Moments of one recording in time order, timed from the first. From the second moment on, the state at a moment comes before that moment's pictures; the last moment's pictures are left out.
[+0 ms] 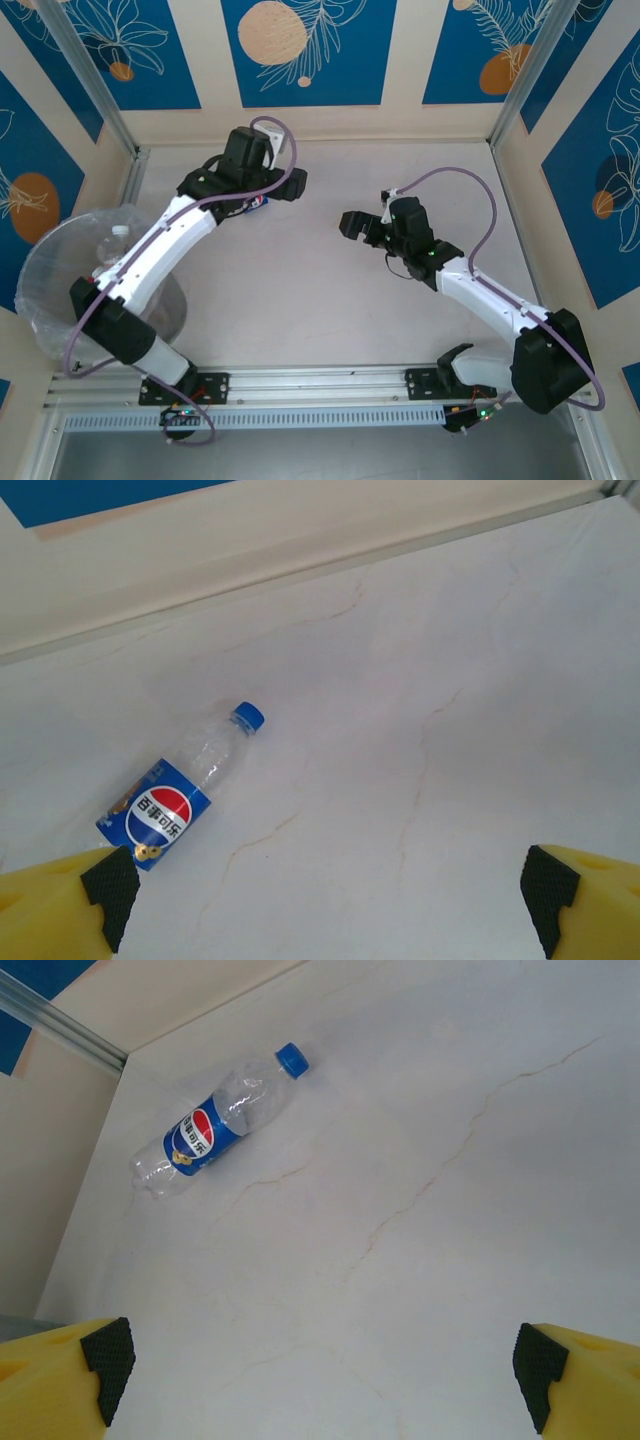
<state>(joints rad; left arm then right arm) -0.57 1.57 1.62 -0.70 -0.14 -0.15 0.50 1.21 0.78 -0.11 -0.09 0.66</state>
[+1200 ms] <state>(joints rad) -0.16 2.25 1.98 -0.83 0.13 -0.23 0.49 1.05 0.72 -0.21 -0.05 0.66</state>
